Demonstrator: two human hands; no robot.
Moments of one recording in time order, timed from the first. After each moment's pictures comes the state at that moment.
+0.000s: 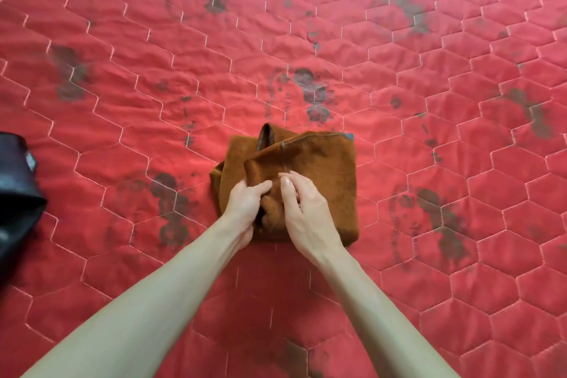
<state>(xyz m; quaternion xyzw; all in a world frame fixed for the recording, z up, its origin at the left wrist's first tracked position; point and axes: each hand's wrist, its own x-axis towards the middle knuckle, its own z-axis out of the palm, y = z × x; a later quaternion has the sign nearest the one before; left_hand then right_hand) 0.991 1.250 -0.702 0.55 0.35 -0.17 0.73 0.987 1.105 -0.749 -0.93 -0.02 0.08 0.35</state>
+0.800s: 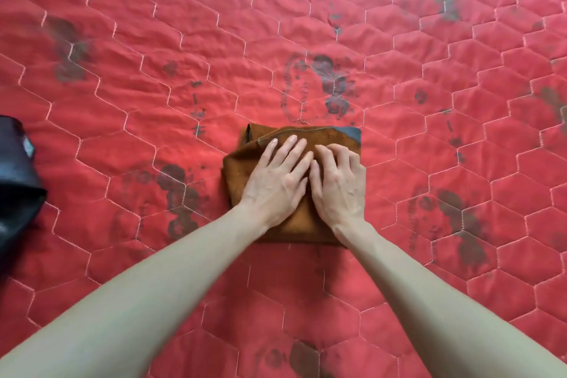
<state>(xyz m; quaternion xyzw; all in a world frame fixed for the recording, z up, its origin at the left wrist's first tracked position) 1.019 1.267 -0.752 0.98 -0.18 -0.01 0.12 1.032 1.109 -0.749 -0.98 -0.06 -0.07 0.15</state>
